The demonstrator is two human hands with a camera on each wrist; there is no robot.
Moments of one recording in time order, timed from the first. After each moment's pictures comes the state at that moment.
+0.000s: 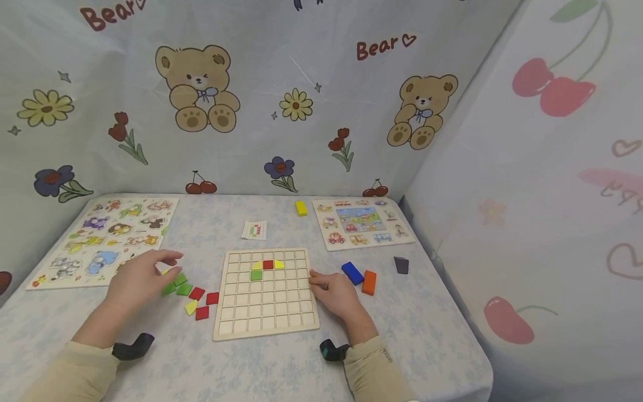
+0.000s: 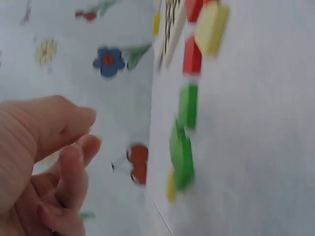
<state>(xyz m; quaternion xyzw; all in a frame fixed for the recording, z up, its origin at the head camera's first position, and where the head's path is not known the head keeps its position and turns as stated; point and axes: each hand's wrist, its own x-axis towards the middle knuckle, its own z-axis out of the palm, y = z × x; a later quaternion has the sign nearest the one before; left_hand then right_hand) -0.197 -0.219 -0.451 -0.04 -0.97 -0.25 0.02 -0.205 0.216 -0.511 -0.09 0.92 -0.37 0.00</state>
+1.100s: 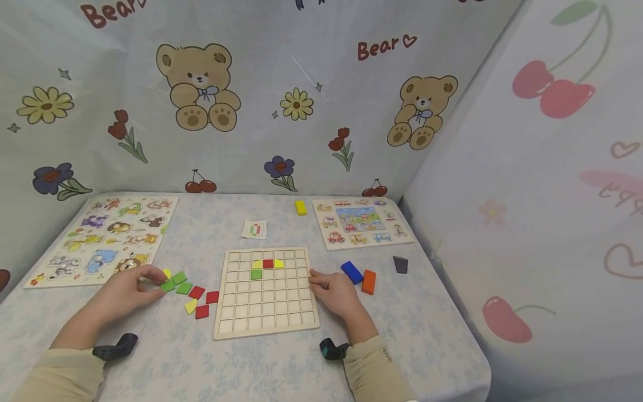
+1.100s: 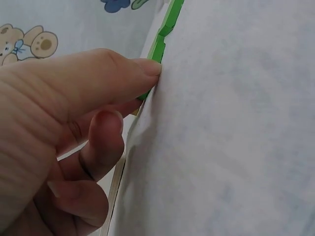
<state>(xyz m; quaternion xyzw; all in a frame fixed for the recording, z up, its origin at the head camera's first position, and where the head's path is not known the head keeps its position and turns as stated) -0.195 -0.267 -0.488 -0.07 -0.95 -0.30 -0.04 -0.204 0.217 -0.513 -0.09 0.92 -0.38 0.00</state>
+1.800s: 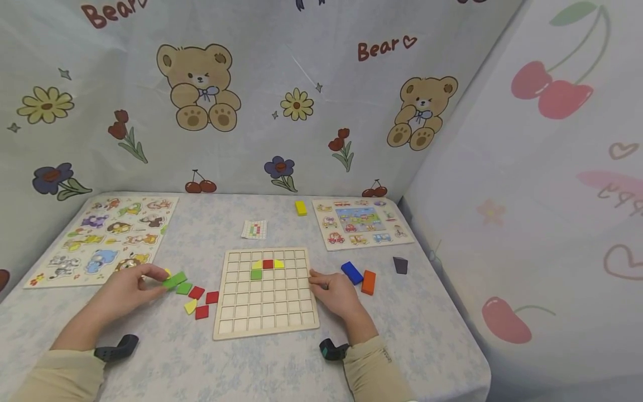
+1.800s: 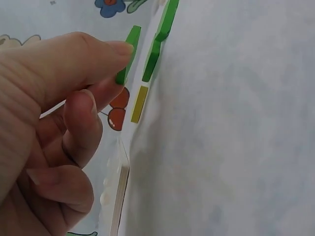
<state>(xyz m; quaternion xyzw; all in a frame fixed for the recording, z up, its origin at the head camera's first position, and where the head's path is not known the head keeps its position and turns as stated) -0.192 -0.262 -0.484 -0.08 -0.95 -0.32 -0.02 -0.205 0.218 -0.515 -0.09 0.92 -0.38 0.00</state>
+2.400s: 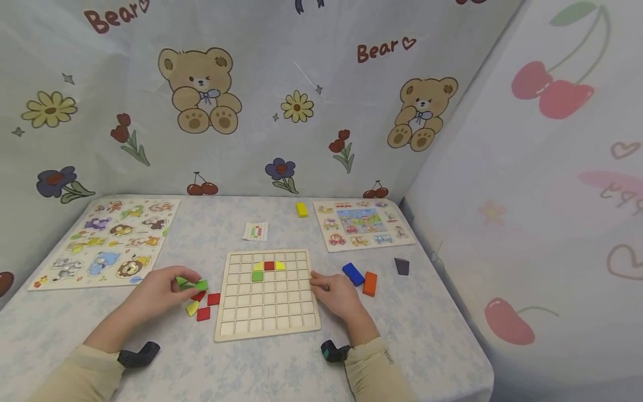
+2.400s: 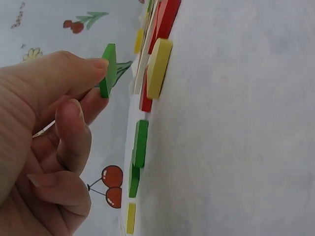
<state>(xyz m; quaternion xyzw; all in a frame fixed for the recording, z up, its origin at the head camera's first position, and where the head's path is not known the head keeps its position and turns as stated) -0.197 -0.207 -0.482 -0.11 -0.94 -0.33 -0.03 -0.204 0.217 -0.512 -0.09 0.92 -0.38 0.00</state>
